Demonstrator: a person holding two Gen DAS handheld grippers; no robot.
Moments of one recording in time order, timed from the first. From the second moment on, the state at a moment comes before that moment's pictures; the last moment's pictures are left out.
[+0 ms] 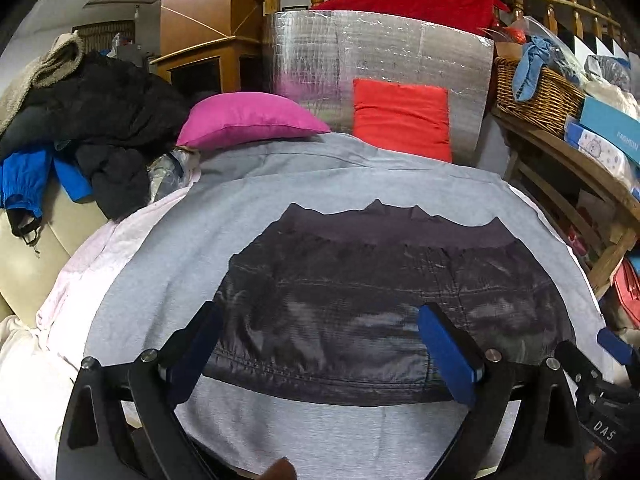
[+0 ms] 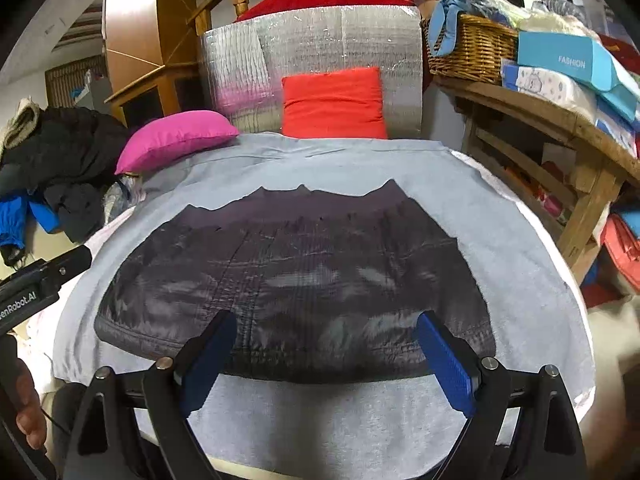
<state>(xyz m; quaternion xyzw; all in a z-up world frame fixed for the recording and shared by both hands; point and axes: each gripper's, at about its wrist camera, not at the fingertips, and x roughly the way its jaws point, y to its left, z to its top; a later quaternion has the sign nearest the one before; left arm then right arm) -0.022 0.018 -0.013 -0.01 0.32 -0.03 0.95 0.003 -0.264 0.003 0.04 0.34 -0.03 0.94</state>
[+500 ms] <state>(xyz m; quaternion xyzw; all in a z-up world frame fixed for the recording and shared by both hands) -0.011 0.006 -0.023 0.01 0.32 -0.04 0.94 0.020 -0.265 0.004 0.02 0.33 -0.04 0.94</state>
